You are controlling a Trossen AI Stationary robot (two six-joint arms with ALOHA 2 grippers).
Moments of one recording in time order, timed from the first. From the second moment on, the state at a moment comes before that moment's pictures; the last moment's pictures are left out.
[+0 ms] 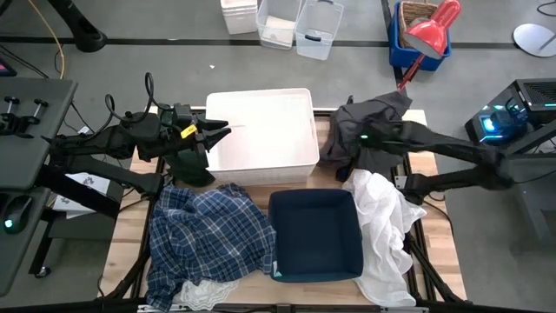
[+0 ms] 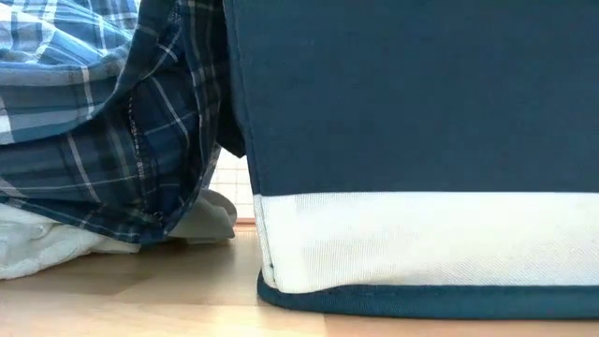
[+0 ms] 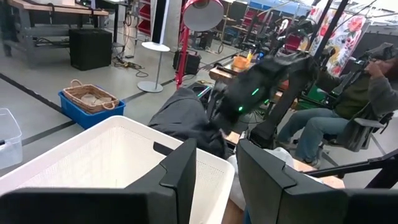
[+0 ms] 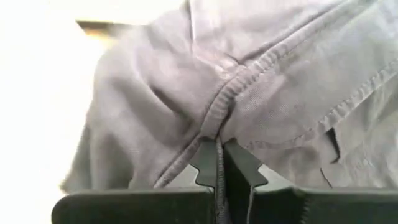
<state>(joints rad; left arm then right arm) -0.05 0.92 1.19 -0.39 -0.46 -0.29 -0.36 1.06 0.97 -1.01 0.52 0.96</state>
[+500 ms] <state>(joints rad) -0.05 0.92 1.19 -0.39 -0.46 -0.29 -0.21 0.82 0.97 0.34 0.38 0.44</state>
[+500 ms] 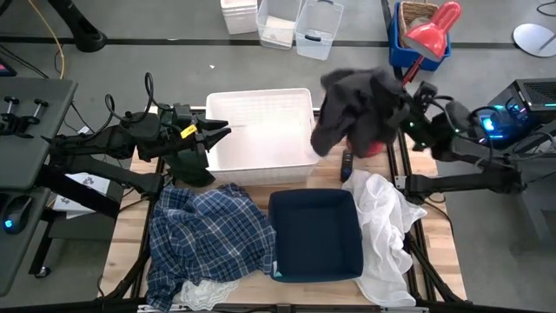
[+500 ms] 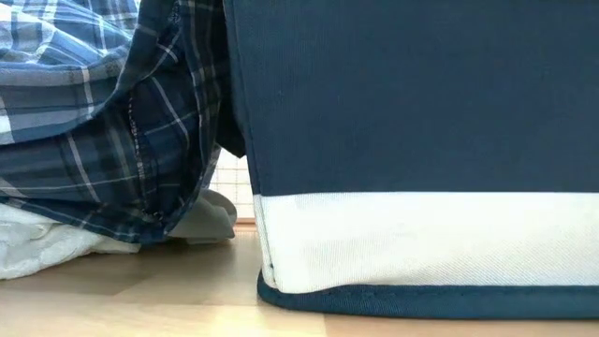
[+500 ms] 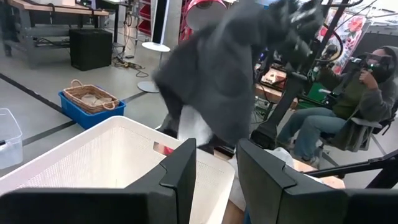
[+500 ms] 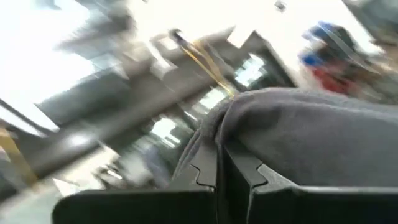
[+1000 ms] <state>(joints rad) -0.05 0.92 1.19 -0.39 -0.50 -0.28 -0.27 1.49 1.55 0.77 -0.22 0.56</state>
